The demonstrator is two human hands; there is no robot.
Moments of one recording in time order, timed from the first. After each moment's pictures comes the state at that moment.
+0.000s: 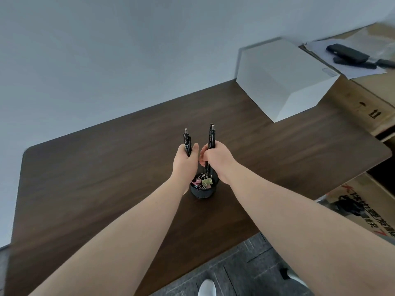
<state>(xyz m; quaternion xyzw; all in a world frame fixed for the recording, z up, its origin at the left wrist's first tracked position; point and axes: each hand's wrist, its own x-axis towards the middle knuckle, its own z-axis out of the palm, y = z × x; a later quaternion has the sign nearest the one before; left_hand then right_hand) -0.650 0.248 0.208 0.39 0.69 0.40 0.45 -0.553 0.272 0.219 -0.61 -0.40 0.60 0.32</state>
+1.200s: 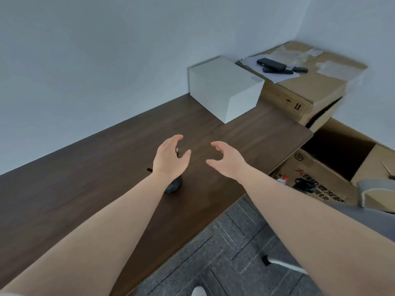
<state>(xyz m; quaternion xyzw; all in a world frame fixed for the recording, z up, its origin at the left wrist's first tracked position) -0.600 0.213 0.261 0.68 0.63 0.26 0.26 -0.423 0.190 0.258 -0.68 -0.60 0.35 0.23</state>
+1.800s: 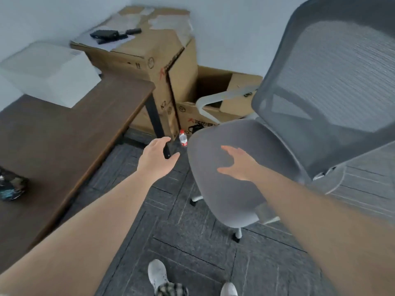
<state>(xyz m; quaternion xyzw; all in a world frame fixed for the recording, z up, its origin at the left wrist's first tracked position) -0.253 -0.060 0.220 0.85 0.46 0.03 0.27 -0.062 -0.219 0.188 -0.84 -0.39 0.34 0.16</state>
